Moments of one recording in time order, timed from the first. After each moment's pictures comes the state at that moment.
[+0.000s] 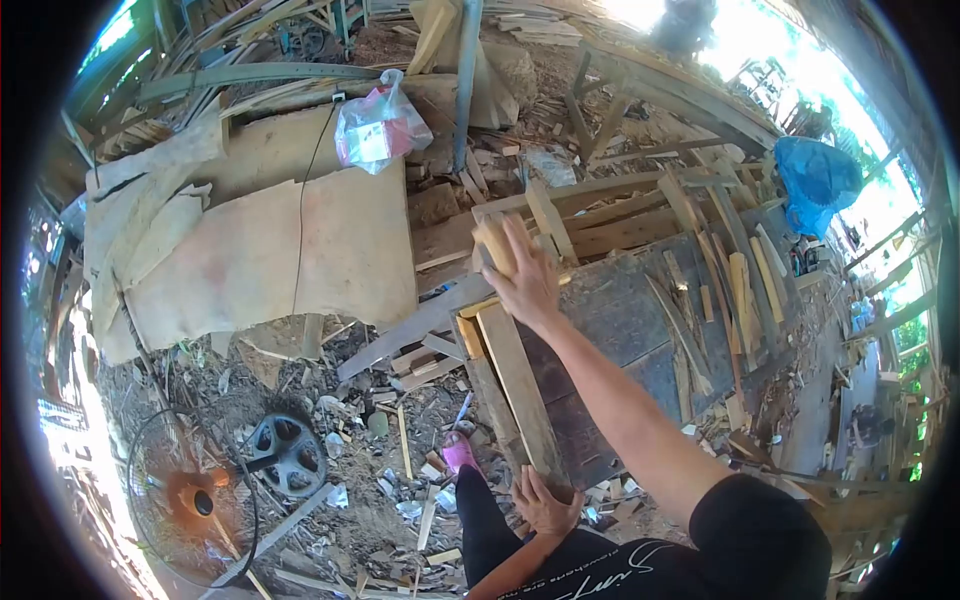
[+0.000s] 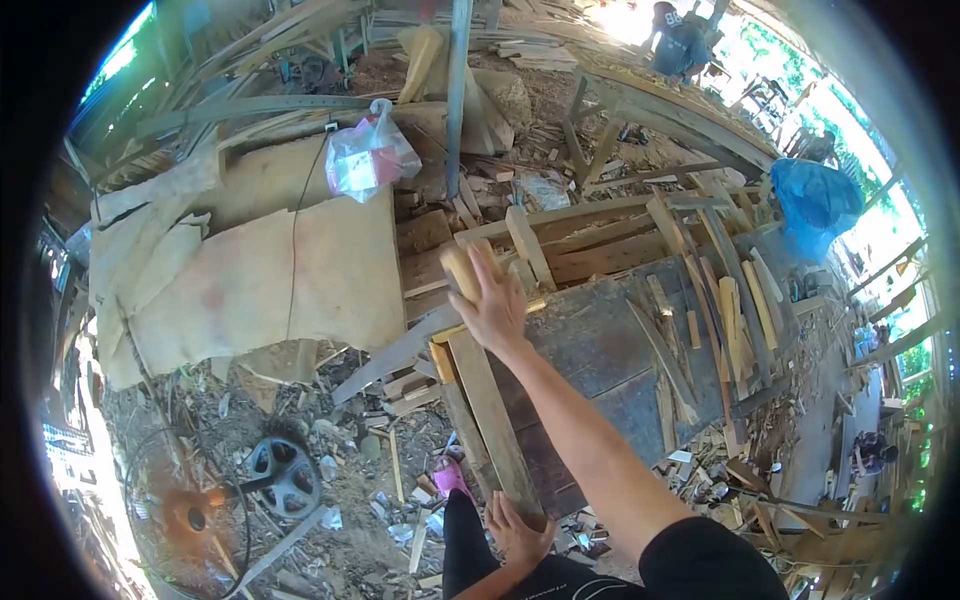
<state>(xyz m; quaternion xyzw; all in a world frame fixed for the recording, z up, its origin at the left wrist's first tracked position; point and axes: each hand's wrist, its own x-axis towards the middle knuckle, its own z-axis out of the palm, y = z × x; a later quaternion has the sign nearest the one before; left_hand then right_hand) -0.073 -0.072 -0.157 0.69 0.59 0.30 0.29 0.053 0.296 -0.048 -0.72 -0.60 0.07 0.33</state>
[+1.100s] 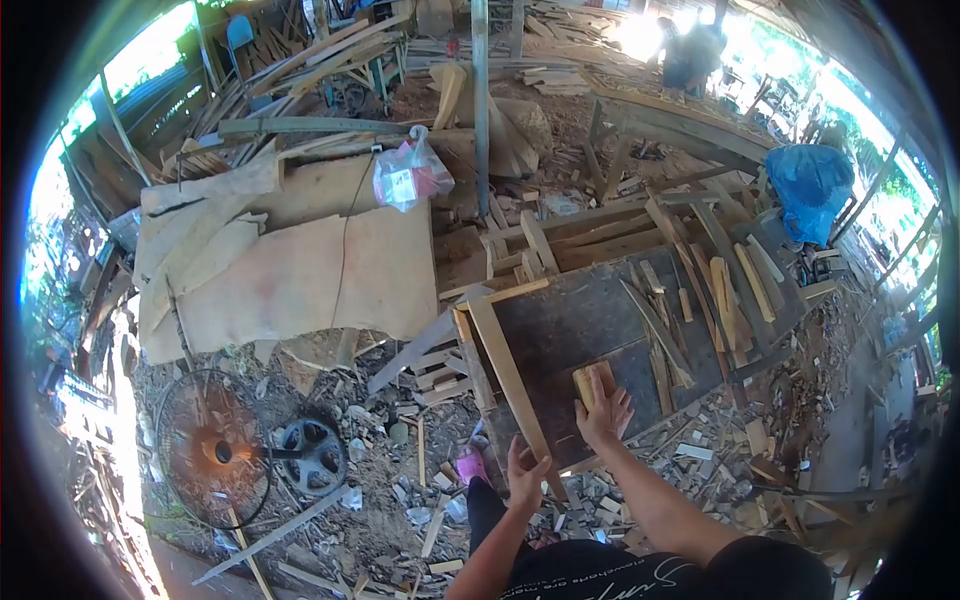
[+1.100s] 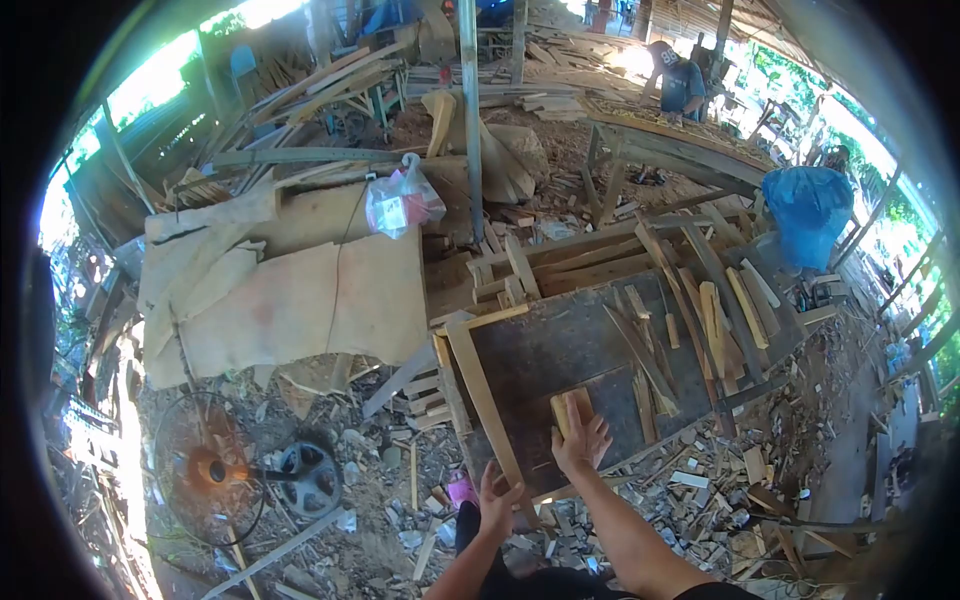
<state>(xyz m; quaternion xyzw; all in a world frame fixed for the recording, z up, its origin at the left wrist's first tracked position) -0.058 -0.085 -0.148 0.24 0.42 0.46 0.75 0.118 -0.028 -0.081 -0.90 -0.43 0.08 0.07</state>
